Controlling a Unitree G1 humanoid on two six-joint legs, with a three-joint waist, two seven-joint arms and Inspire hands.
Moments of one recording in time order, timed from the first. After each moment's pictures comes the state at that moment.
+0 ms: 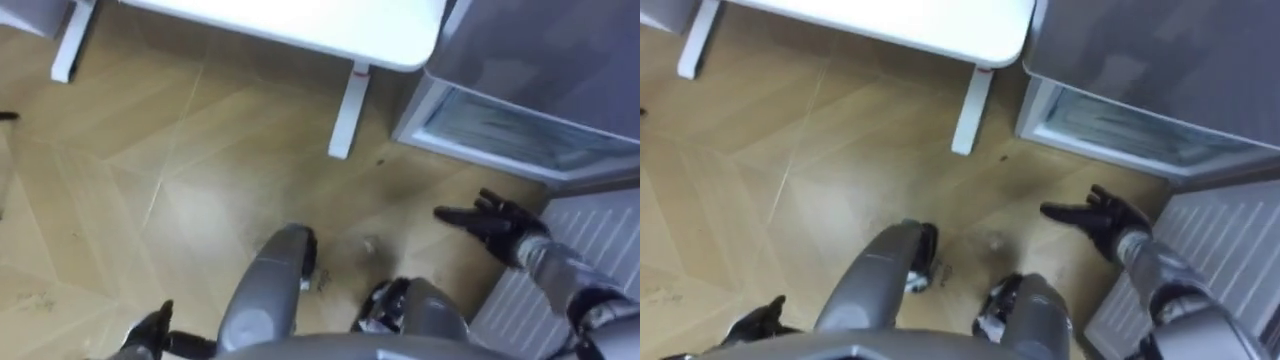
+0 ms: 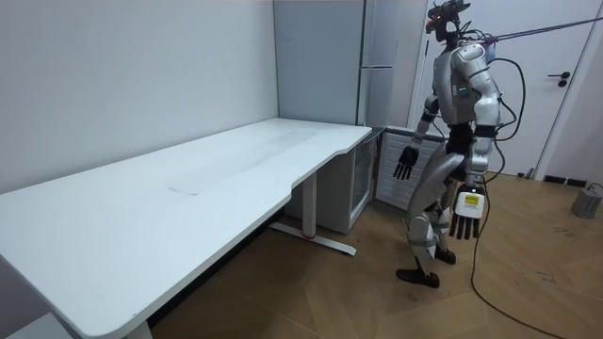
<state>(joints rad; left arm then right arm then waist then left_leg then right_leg) 0.15 0.37 -0.31 1.06 -0.24 0.02 -0.01 -0.16 -0.39 0.32 1.25 0.63 -0.02 0.26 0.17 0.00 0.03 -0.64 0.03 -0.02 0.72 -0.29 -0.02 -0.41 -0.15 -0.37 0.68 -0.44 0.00</state>
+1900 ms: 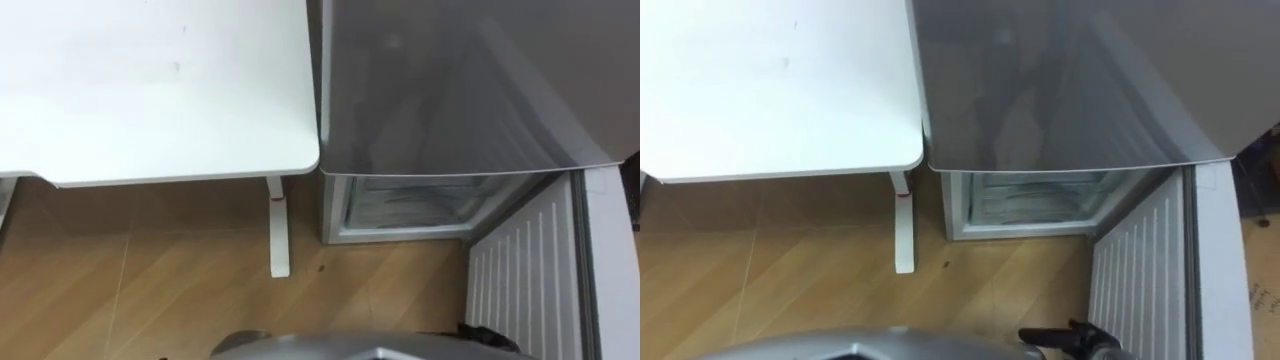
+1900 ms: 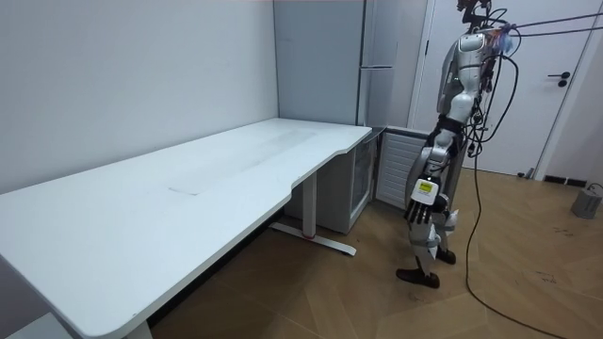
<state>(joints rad) 0.19 0.23 0.04 1.12 0.12 0.16 0.02 0.09 -0.27 -0.02 1.11 0.13 0.12 0.11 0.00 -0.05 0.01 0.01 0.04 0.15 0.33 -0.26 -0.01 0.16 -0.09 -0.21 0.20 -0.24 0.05</state>
